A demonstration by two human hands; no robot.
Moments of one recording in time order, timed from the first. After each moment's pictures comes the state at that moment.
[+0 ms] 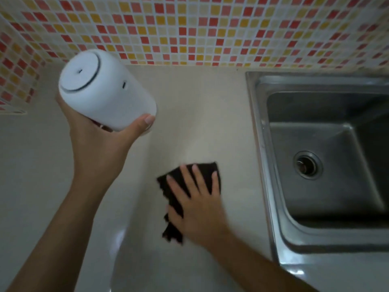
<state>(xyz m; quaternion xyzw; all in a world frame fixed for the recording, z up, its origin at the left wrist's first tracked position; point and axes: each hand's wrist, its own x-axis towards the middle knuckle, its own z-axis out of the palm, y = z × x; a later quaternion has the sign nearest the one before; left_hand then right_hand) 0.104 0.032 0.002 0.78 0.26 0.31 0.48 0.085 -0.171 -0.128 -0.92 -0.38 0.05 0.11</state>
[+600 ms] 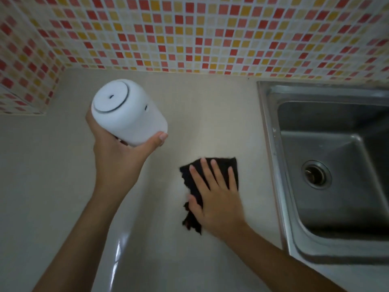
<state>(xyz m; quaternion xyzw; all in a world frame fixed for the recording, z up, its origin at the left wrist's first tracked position) 0.088 0.039 -0.015 0.77 0.27 0.28 0.51 0.106 -0.171 -0.121 -0.93 -0.34 0.04 0.10</state>
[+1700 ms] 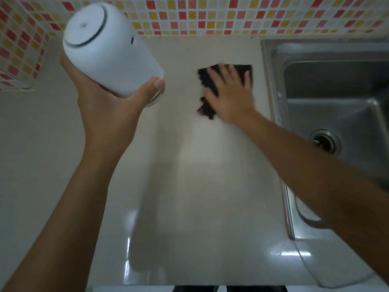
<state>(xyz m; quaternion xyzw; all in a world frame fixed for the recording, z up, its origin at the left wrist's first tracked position) 0.103 0.034 -0.006 0.80 0.24 0.33 0.45 0.285 -0.138 -0.130 -0.96 -0.26 0.05 0.10</state>
